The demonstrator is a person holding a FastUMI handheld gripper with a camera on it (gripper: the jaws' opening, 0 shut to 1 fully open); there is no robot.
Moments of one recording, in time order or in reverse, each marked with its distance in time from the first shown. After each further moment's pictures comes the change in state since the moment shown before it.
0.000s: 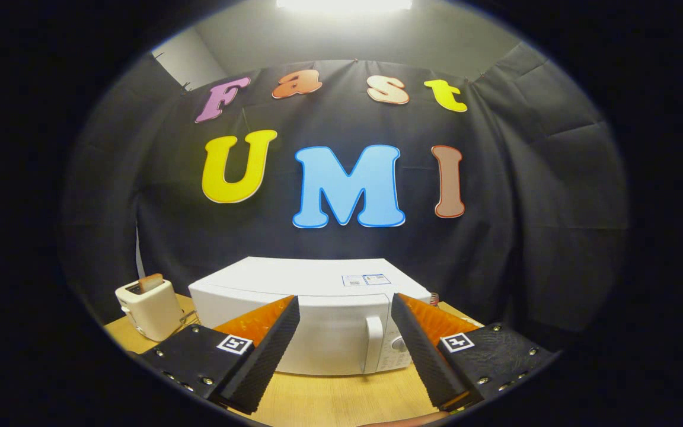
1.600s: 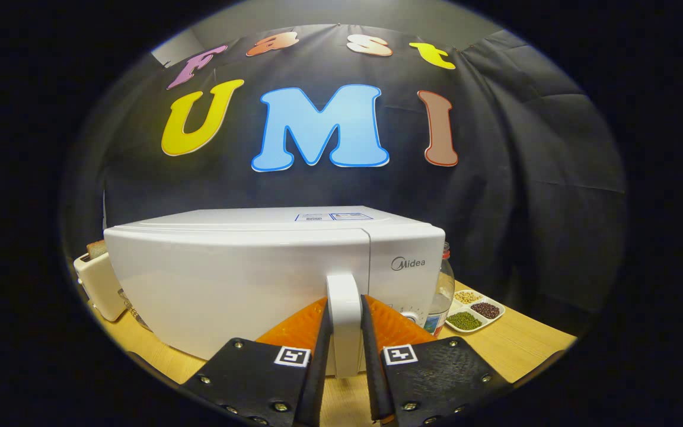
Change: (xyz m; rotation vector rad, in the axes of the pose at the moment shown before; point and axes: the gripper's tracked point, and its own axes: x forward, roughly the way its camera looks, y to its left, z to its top) arm 0.090 -0.039 -0.099 0.018 0.127 -0.046
